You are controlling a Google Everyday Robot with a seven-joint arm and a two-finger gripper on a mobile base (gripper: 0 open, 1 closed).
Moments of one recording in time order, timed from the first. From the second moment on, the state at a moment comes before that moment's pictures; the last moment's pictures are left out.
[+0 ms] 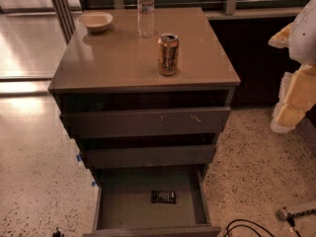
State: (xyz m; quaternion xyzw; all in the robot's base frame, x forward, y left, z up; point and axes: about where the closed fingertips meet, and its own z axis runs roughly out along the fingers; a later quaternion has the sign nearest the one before) arm 0.438 -0.217 0.976 -0.60 0.78 -0.03 0.16
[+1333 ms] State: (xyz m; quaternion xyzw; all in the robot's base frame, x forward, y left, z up) arm 0.446 -0.198 0.873 -0.58 0.79 0.03 0.20
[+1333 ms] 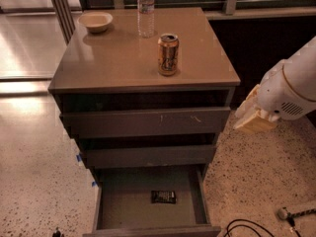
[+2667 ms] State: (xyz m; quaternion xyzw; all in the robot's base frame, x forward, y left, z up) arm 0.456 -0.189 0.774 -0.55 0.81 0.06 0.22
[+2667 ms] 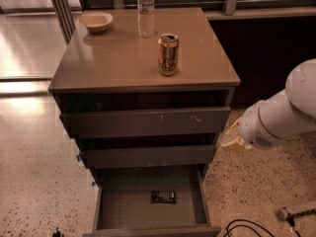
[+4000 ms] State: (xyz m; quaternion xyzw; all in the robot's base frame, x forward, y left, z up) arm 0.565 -0.141 0.499 -0.48 0.82 0.12 0.28
